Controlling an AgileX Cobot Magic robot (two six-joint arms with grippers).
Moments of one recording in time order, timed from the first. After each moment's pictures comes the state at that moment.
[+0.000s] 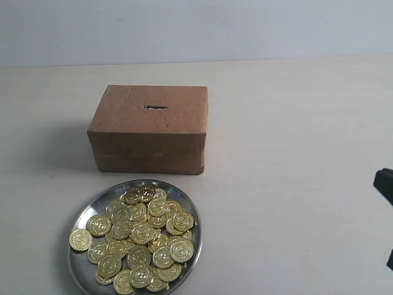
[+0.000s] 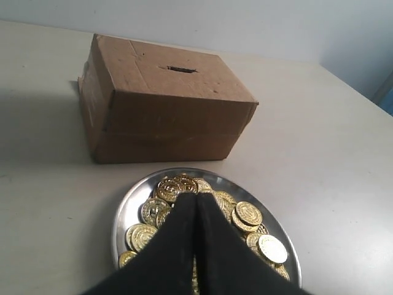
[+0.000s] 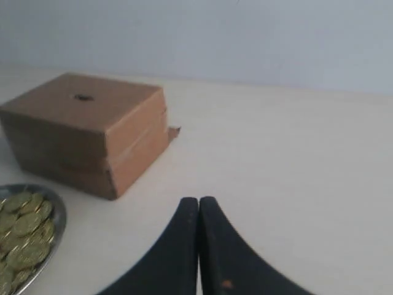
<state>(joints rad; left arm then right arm) -0.48 0.12 0.00 -0.51 0.27 0.18 0.67 0.34 -0.01 -1.60 0.22 1.72</state>
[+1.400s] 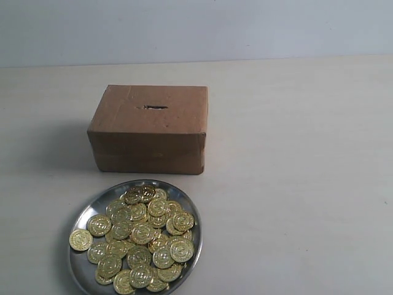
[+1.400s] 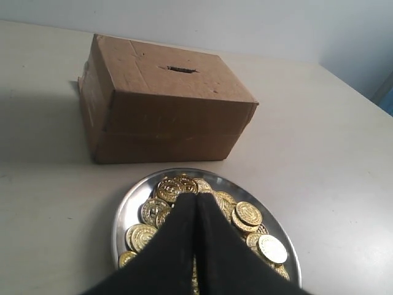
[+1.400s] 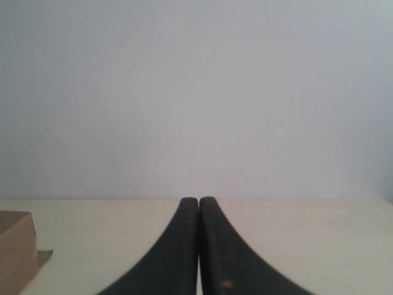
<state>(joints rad) -0.48 0.12 0.00 -0.51 0.27 0.18 0.07 0.01 -0.01 -0.53 0.01 0.53</state>
